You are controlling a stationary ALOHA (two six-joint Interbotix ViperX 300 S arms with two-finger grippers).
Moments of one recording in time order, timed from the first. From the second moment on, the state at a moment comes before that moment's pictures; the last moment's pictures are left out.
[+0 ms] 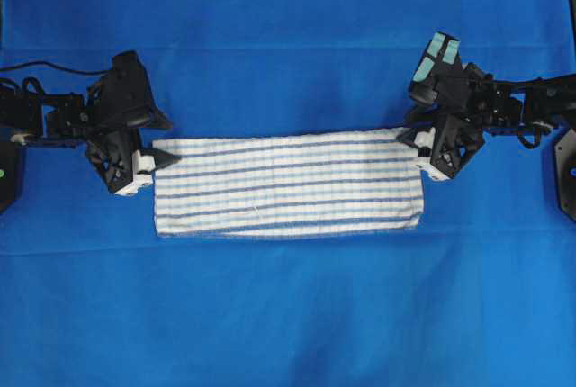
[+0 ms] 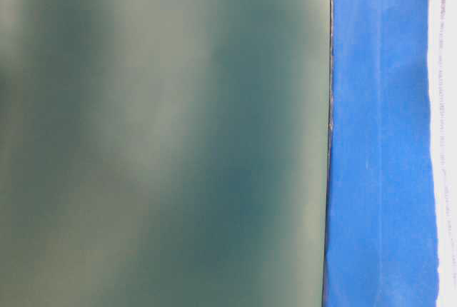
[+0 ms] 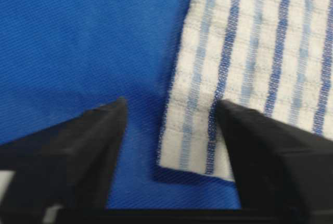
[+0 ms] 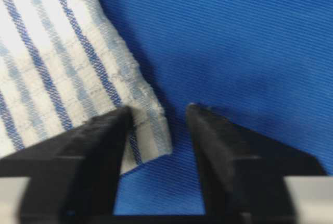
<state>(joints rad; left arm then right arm) 0.15 -0.08 1.13 -0.03 -0.15 -0.15 -0.23 -0.09 1.05 -0.01 -0.01 0.25</state>
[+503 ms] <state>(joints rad) 0.14 -0.10 1.10 -0.03 -0.04 -0.15 -0.22 -0.14 1.05 -0.01 0.01 0.25</state>
